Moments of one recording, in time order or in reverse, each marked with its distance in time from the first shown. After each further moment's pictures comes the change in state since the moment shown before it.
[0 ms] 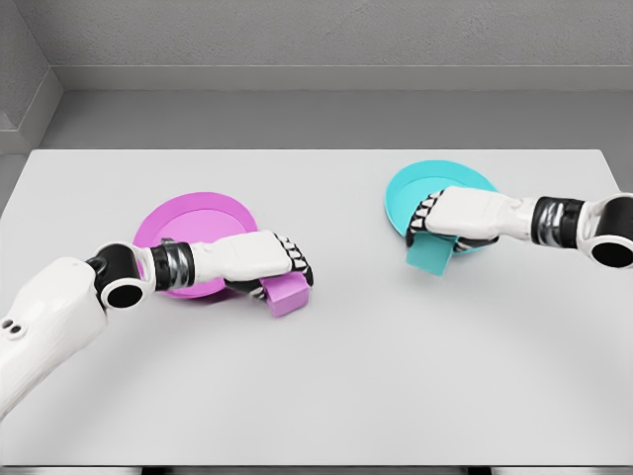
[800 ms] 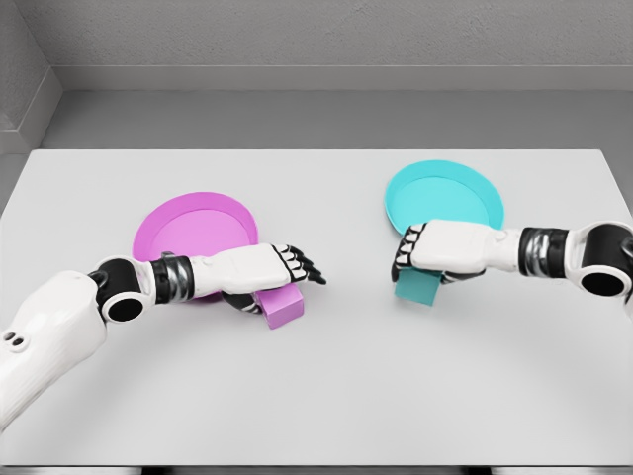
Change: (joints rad) left arm 0.043 0.000 -0.005 0.010 -0.019 0.000 0.023; right arm 0.075 -0.026 0.027 -0.115 0.002 0.000 0.000
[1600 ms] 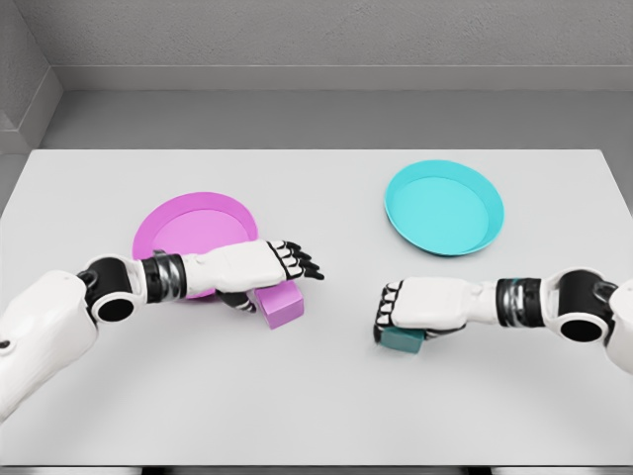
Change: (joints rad) left arm 0.015 0.030 0.021 -0.052 -0.001 0.000 0.000; right arm 0.092 -0.004 0.066 -0.094 0.004 0.000 0.003
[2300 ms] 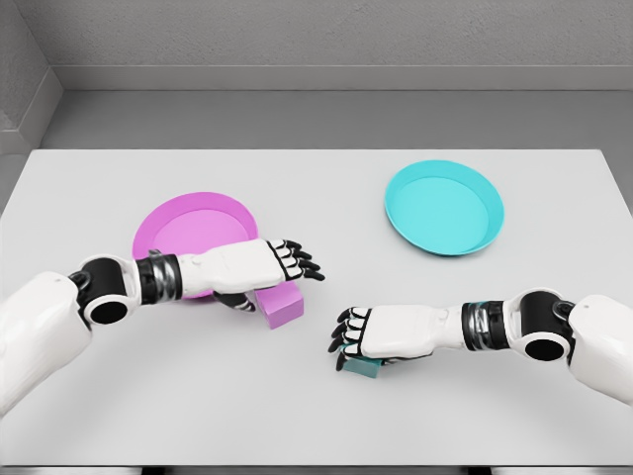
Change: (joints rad) left arm 0.015 0.027 0.014 -0.063 -0.001 0.000 0.000; right arm 0.017 0.080 0.082 0.000 -0.010 0.005 -0.003
